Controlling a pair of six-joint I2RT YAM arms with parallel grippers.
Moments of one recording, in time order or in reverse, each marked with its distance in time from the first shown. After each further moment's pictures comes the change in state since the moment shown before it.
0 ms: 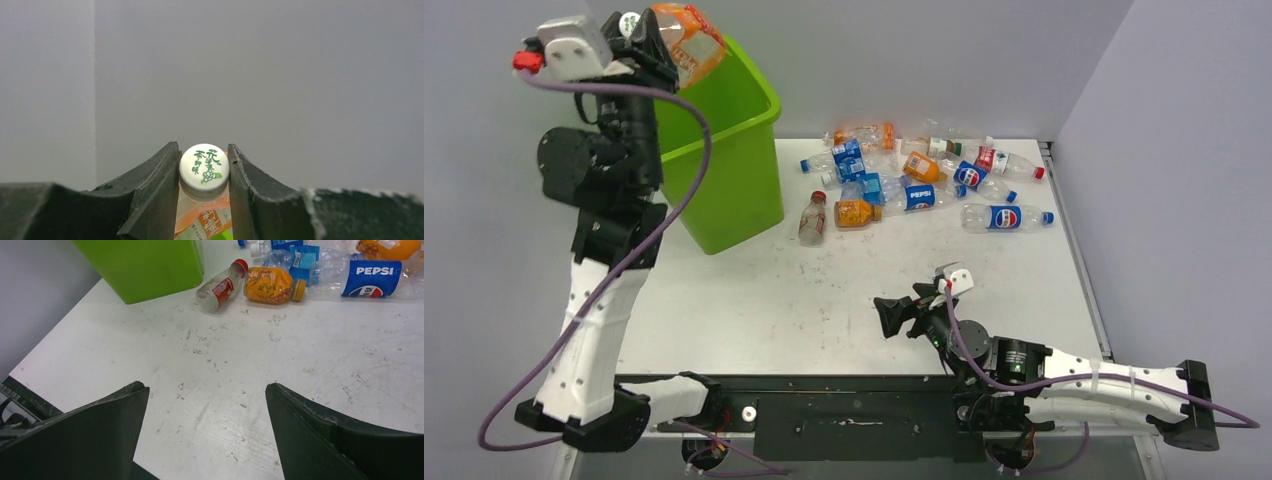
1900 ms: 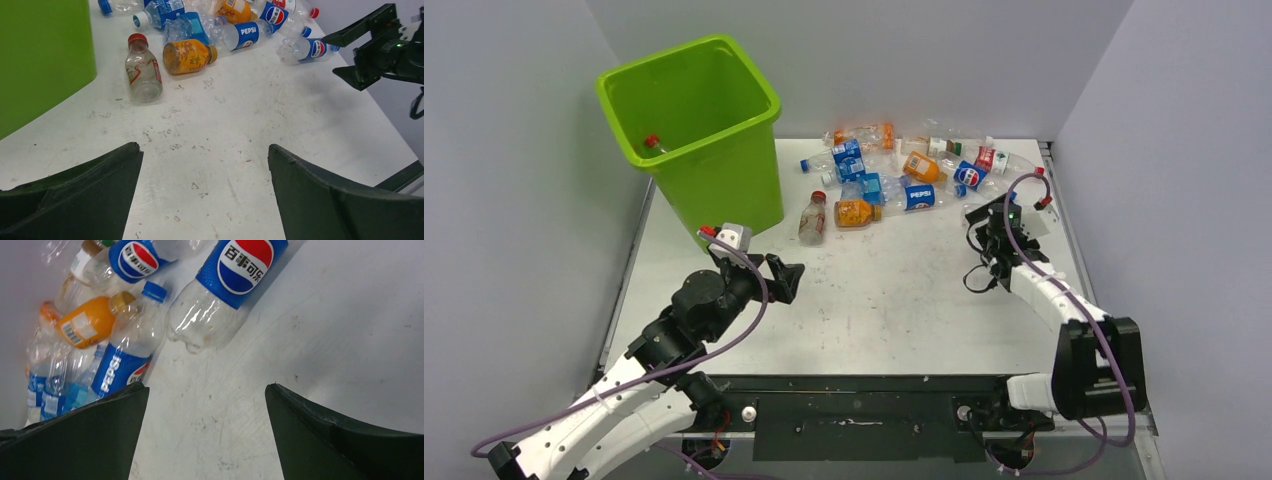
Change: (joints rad) left arm -0.381 -0.582 -1.122 -0.332 0.091 -0.449; right arm -1.196 0.607 0.204 -0.032 -0.389 0.579
